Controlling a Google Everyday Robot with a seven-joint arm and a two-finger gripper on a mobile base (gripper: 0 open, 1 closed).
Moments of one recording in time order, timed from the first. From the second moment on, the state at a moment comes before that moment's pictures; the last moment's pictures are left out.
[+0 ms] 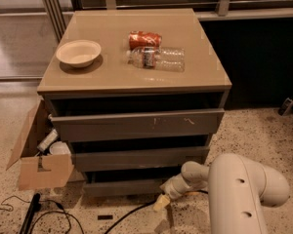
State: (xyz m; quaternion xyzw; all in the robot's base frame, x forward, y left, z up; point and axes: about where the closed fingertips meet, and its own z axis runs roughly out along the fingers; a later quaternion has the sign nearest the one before) arm 0.540 -0.061 0.181 -0.50 0.80 0.29 0.15
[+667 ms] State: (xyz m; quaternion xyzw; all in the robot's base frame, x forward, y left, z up) arm 0.604 -0.043 0.196 -0.49 0.80 0.26 0.21
